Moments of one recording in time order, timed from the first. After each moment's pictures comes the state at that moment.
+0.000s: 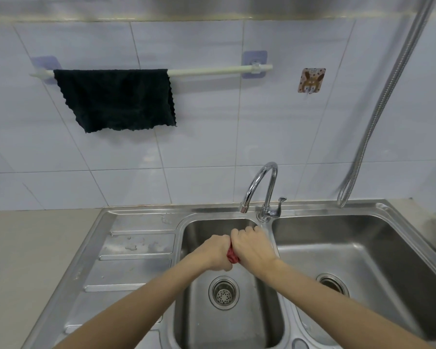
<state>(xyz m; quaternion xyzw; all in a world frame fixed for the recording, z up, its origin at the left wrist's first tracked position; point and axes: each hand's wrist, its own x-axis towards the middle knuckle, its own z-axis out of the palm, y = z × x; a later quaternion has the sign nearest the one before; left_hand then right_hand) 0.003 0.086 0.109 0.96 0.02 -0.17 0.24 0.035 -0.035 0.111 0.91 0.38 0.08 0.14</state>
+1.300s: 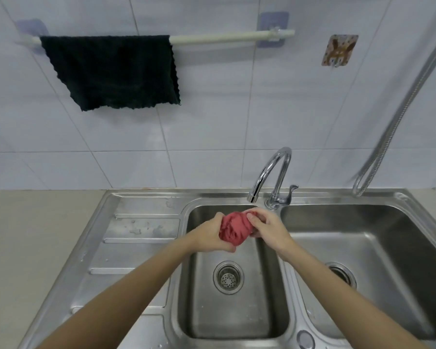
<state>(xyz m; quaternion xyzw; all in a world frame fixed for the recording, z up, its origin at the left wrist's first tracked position) 0.014 0.123 0.093 0.90 0.03 -0.17 0.41 0.078 -0.055 0.083 0.77 0.15 -0.21 -0.59</state>
